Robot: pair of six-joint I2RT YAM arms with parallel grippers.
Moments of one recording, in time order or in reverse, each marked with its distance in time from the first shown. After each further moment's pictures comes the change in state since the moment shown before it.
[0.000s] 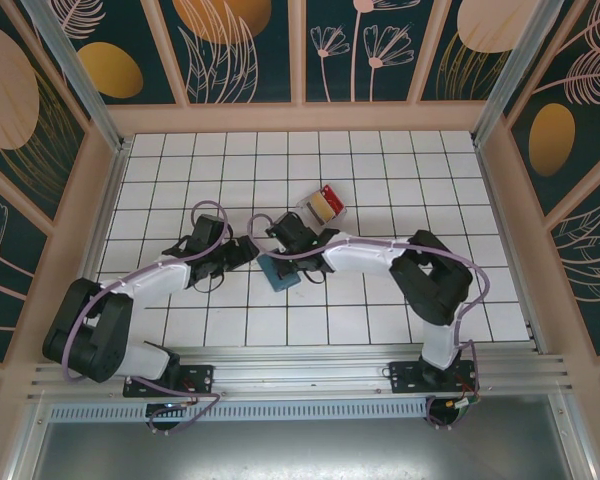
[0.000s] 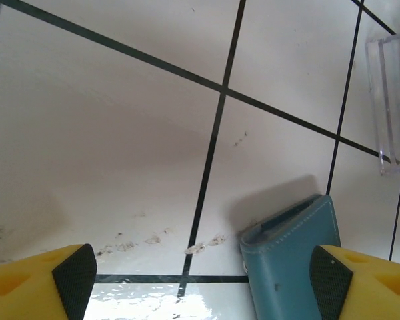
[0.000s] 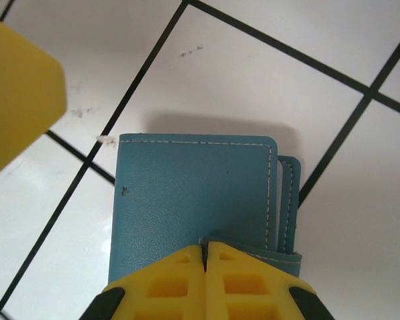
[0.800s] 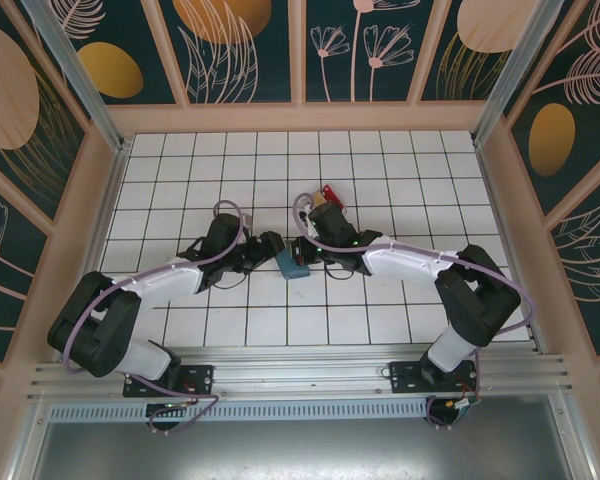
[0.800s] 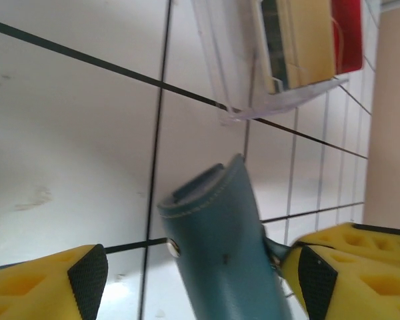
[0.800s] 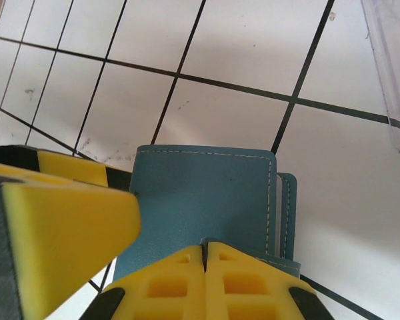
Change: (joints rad) left arm -0.126 0.038 0.001 0.265 0.200 -0.191; right arm -0.129 -0.248 -0.232 0.196 -0.154 0.214
